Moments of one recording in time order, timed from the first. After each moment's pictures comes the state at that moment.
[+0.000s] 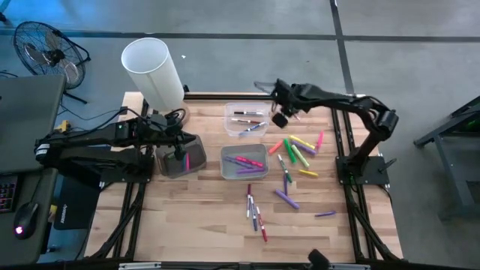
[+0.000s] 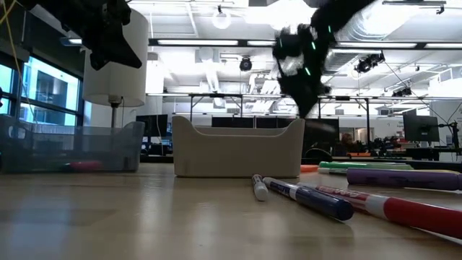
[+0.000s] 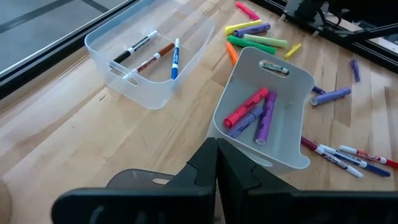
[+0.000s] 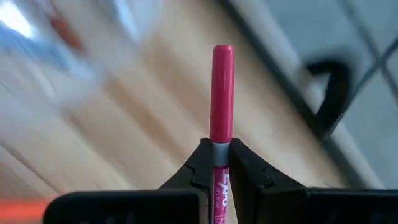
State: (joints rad) left arm 0.18 0.71 0.68 -0.52 -0.12 -0.35; right arm -0.59 1.67 1.28 -0.80 0.29 0.07
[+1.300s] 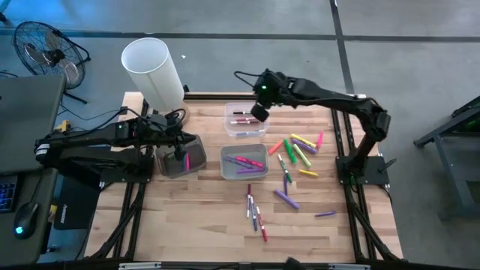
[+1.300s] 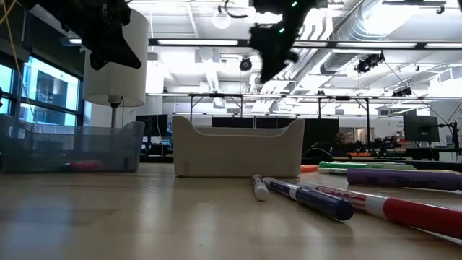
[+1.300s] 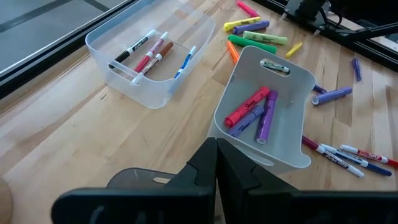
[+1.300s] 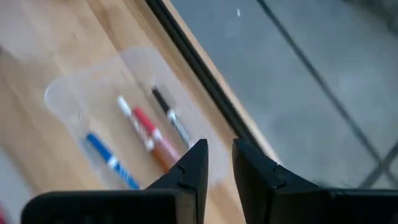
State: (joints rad) left arm 0.18 0.71 0.68 -0.52 -0.12 -0.35; right arm -0.42 1.72 1.61 -0.80 0.31 0.03
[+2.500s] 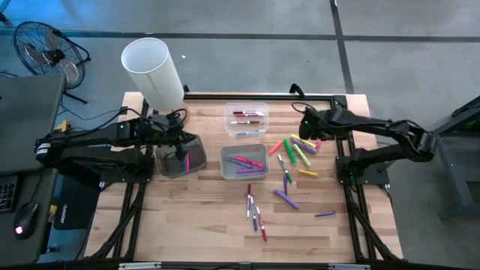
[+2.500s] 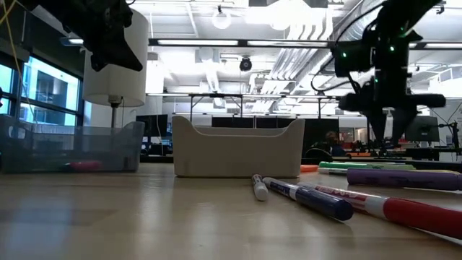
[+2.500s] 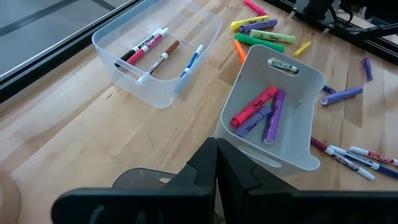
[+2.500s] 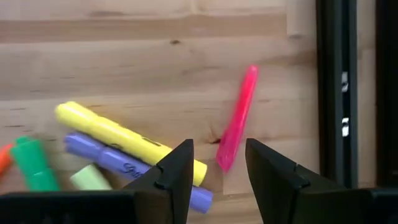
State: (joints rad) left arm 0.18 0.72 0.68 -0.52 -0.15 -0.35; right arm -0.55 1.21 0.69 -0.95 0.28 1.08
